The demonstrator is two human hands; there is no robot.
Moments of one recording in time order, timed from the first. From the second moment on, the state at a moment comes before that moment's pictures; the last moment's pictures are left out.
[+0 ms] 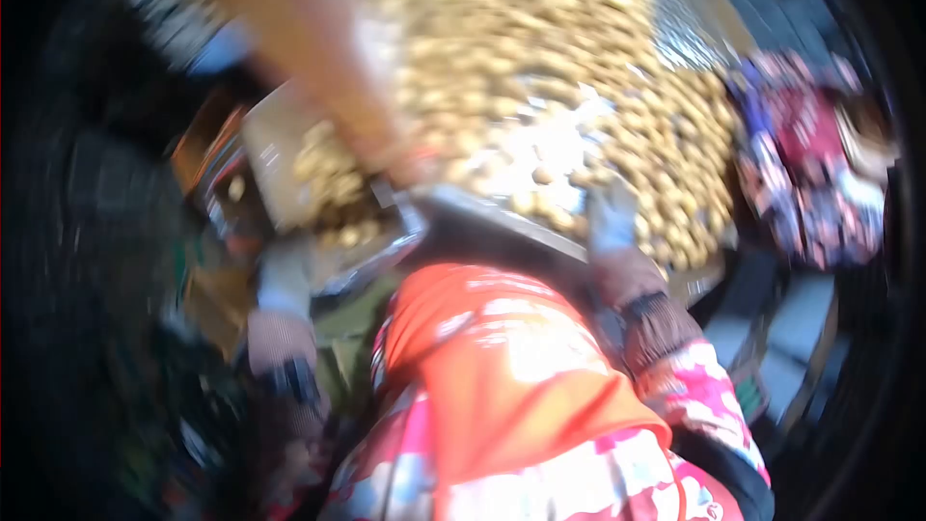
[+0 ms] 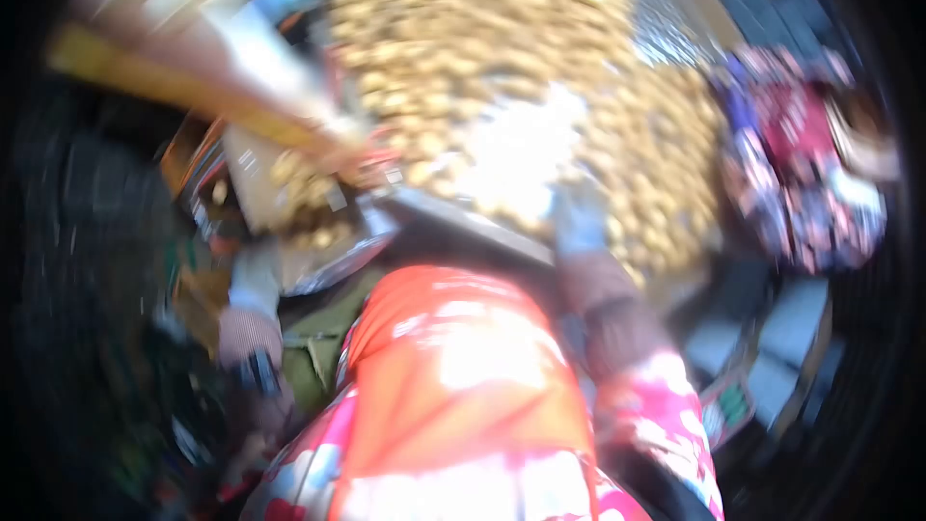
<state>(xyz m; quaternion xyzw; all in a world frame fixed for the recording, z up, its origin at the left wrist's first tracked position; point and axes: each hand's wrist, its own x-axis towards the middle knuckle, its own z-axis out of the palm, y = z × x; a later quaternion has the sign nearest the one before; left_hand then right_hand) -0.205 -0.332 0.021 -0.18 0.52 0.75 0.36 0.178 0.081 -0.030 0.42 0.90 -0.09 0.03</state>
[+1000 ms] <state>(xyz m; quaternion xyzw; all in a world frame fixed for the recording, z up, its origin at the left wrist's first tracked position) -0.010 0.000 -0.012 -0.09 0.65 0.41 0.63 0.373 0.260 -0.029 0.53 0.77 -0.26 -0.23</state>
